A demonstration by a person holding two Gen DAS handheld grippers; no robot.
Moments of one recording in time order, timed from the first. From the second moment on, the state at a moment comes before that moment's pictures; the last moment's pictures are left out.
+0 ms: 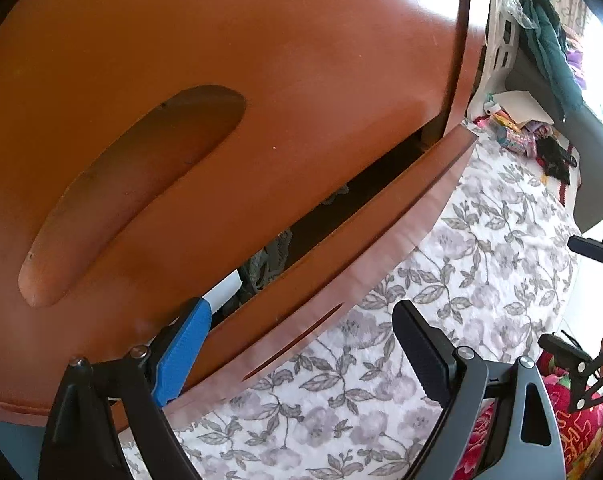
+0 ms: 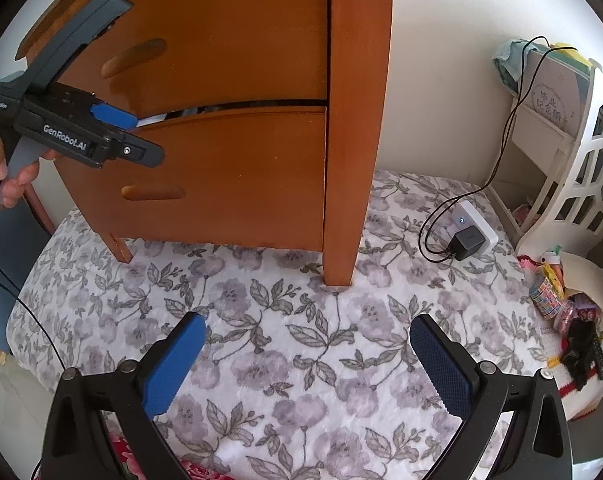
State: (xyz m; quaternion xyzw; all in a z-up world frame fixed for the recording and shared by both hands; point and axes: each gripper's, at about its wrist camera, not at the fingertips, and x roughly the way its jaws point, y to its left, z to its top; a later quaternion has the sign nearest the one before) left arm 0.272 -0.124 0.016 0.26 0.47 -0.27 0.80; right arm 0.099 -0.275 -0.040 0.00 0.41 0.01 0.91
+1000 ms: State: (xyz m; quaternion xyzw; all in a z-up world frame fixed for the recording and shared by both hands) left arm 0.235 -0.109 0.019 0.24 0.48 -0.26 0.80; right arm 0.059 -0.279 -0.025 0.03 0.40 0.00 0.92
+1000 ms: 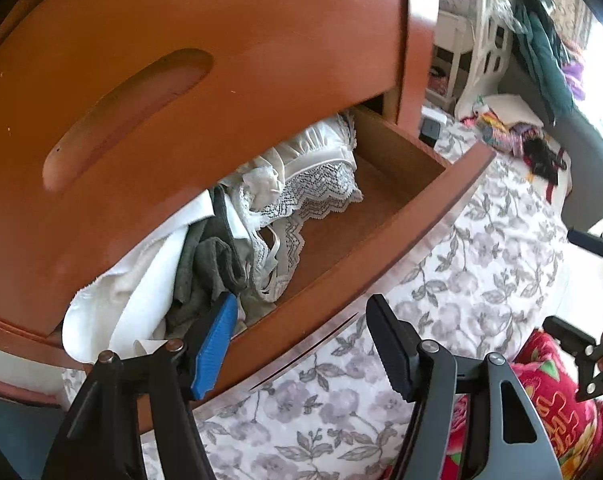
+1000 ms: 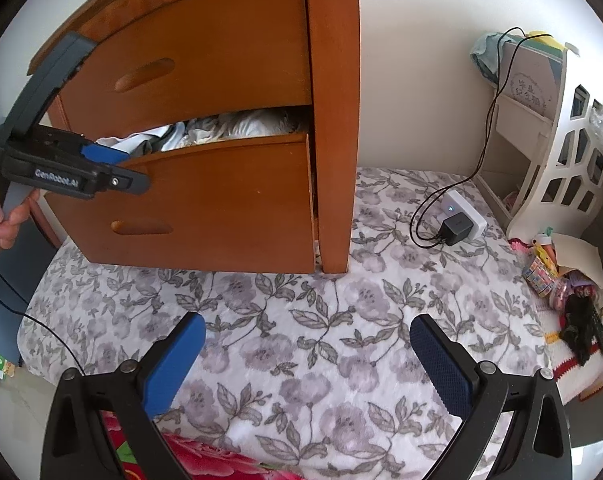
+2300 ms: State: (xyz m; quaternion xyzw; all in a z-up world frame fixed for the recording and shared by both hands) left arm 0.208 -0.091 0.027 0.23 0.45 -0.28 0.82; right arm 0.005 -0.257 0.004 0.01 0.37 0.01 0.93
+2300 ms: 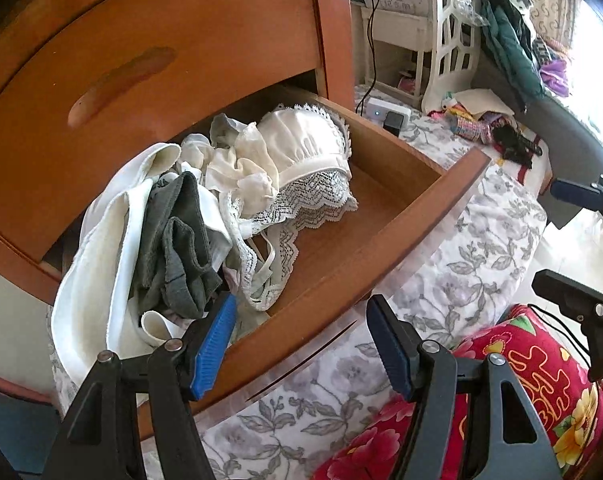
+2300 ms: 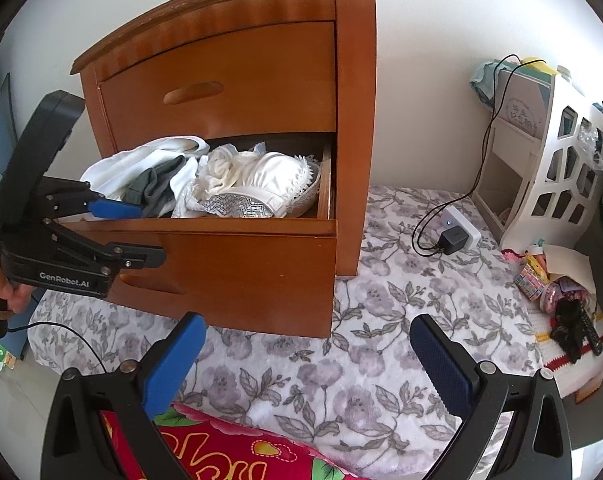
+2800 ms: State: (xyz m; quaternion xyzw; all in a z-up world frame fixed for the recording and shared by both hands) left arm 0.176 -0.053 0.062 0.13 0.34 -0.23 0.90; right arm 0.005 -0.247 0.013 0.00 0.36 0.02 0.93
